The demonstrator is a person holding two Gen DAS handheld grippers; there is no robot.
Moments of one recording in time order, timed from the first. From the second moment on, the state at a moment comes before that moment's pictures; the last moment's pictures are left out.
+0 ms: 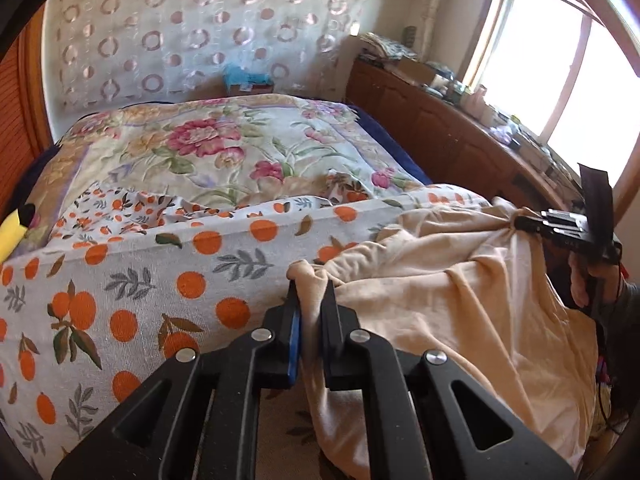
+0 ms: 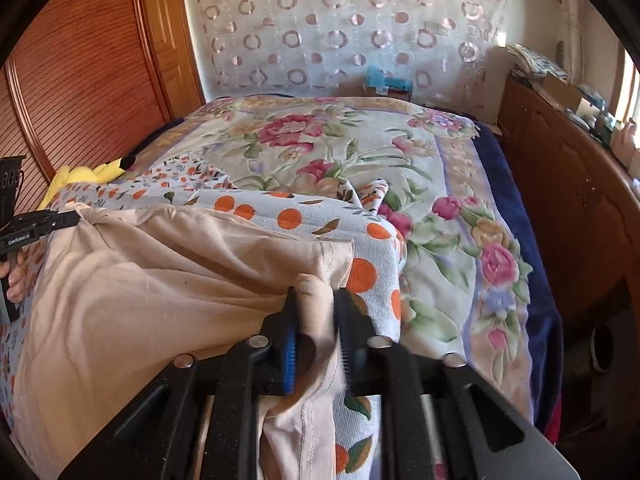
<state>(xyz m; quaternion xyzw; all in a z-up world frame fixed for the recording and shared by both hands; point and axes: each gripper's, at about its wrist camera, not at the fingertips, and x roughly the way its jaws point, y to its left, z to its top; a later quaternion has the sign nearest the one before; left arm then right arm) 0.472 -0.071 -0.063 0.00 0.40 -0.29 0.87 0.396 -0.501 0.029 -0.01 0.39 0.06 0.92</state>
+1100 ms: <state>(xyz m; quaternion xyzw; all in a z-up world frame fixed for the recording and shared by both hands) 0.186 -0.098 -0.029 0.08 0.40 -0.30 0.86 0.031 -0.459 0.015 0.05 0.32 0.05 0.95</state>
